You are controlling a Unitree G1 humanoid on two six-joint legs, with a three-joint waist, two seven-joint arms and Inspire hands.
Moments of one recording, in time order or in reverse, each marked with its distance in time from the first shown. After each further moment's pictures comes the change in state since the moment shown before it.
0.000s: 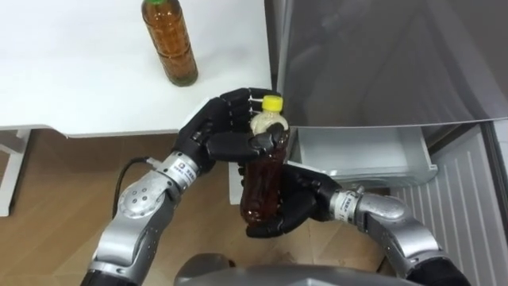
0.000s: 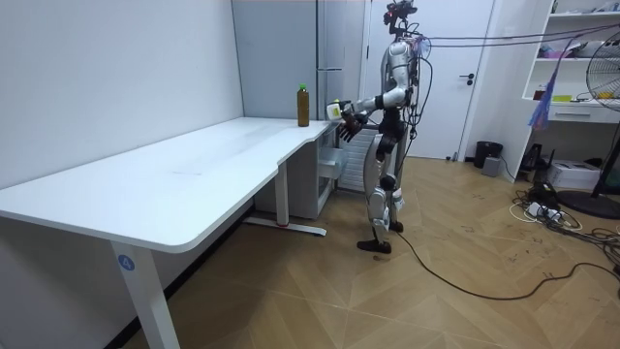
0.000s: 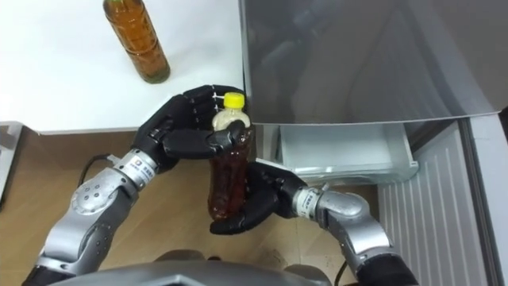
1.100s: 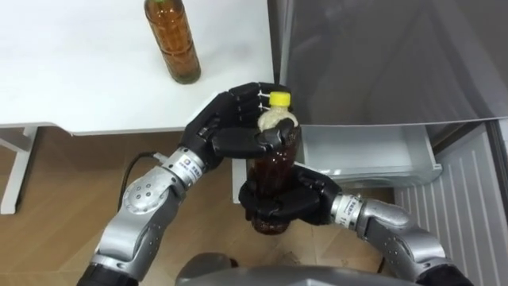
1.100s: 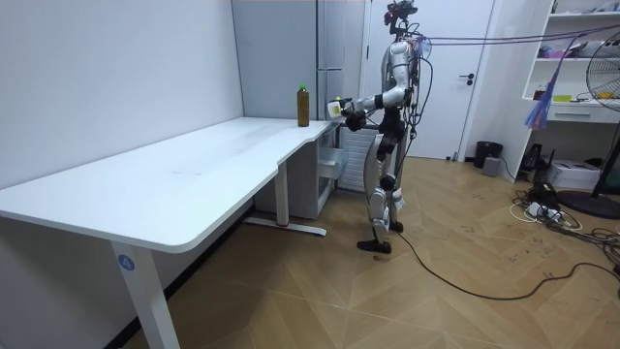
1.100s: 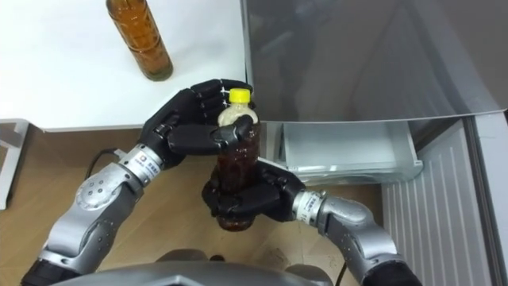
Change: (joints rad) left arm -0.028 0.031 -0.065 0.011 -0.061 -0.036 0.003; right arm 0.035 -0.044 0.086 -0.028 0.316 -0.002 0.015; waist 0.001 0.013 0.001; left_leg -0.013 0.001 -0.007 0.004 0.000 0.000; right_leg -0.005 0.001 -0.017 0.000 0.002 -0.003
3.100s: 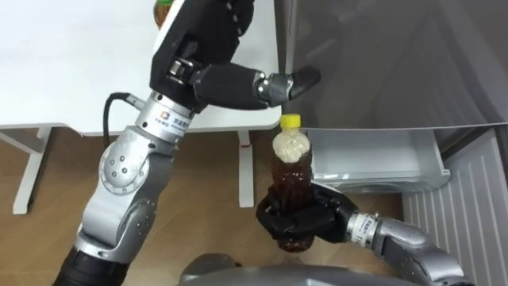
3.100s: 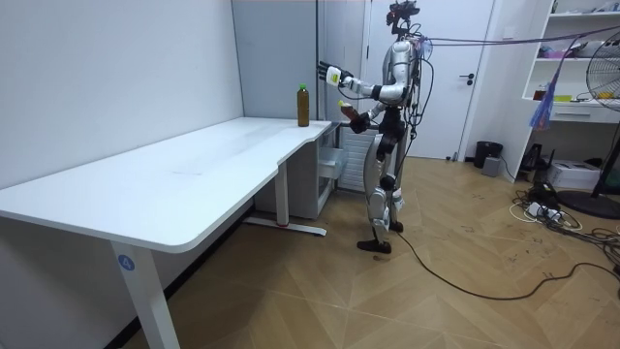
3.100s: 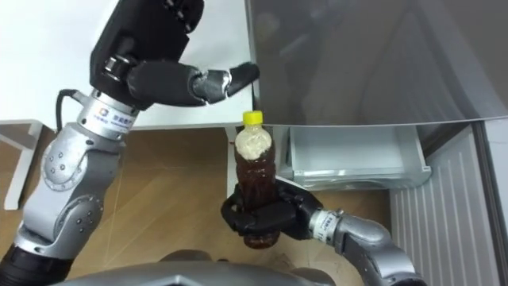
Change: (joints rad) left arm -0.085 0.051 0.022 -0.338 -0.046 -0.206 0.154; right arm 0.053 -0.086 0.033 0.049 -0.052 -0.088 -0.030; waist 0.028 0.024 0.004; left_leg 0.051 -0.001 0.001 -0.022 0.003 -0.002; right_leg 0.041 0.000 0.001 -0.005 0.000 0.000
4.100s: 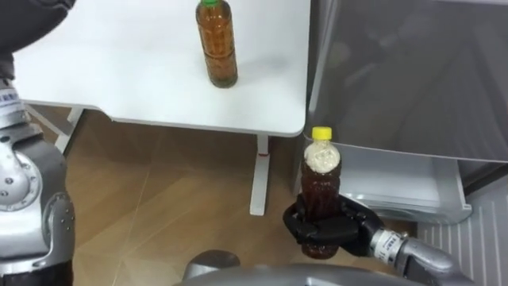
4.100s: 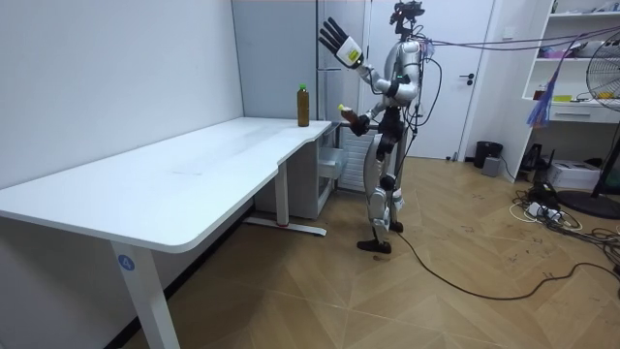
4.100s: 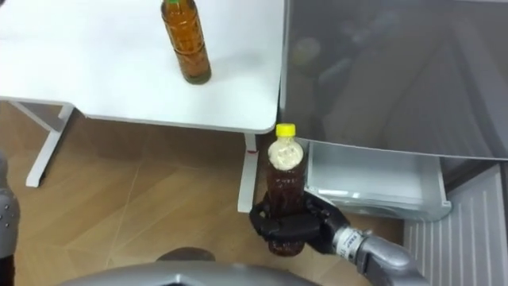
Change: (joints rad) left arm 0.103 -0.005 0.536 0.002 0.148 -0.157 0.489; right arm 0.138 0.027 -0.244 -0.001 -0.107 0.007 -0.005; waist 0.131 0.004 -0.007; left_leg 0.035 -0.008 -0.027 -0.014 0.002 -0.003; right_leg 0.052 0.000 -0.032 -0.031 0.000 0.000
